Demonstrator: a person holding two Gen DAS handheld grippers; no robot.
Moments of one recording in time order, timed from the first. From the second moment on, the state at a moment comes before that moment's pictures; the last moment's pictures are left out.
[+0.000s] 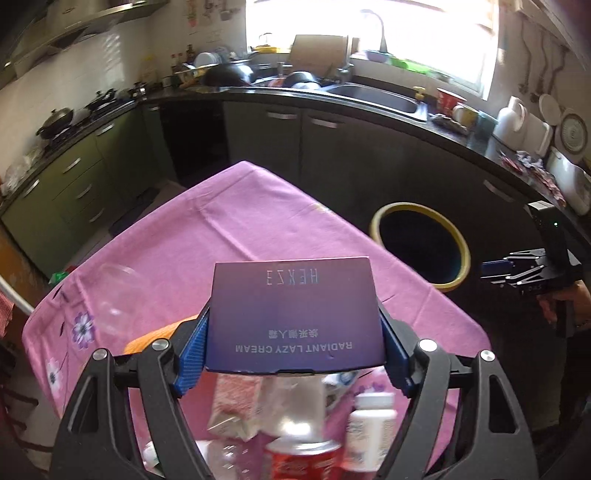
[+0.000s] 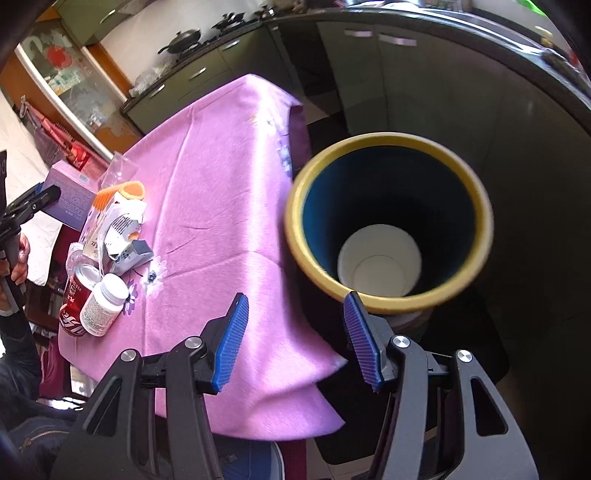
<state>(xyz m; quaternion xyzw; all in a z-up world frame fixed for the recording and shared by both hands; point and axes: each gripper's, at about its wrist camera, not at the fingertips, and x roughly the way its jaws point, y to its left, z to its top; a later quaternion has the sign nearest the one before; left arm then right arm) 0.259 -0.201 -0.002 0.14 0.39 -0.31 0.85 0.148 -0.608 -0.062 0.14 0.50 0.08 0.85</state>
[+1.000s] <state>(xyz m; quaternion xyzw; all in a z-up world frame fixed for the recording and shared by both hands) 0.277 -0.472 -0.055 0.17 0.44 -0.42 0.77 0.057 -0.703 -0.089 0.24 0.46 0.02 0.85</state>
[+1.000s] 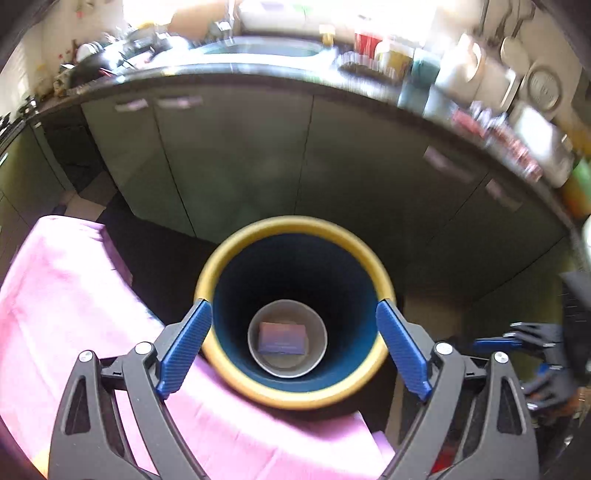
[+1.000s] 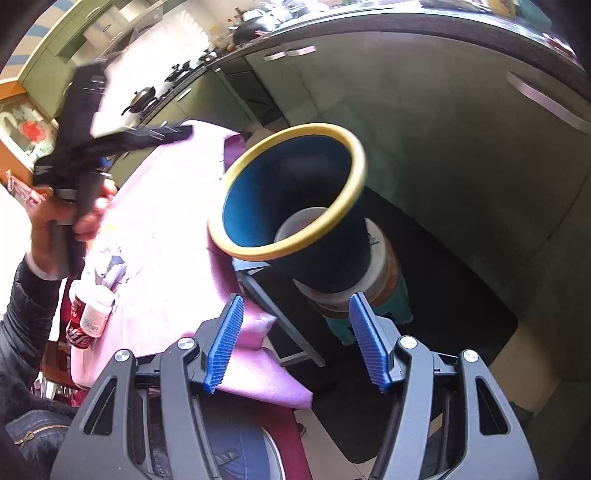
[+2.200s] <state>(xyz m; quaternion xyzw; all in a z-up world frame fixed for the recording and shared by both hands) 0.119 -0.024 -0.013 -0.03 0.36 -0.20 0.91 0.152 -0.349 -0.087 -0.08 0.41 0.35 0.84</state>
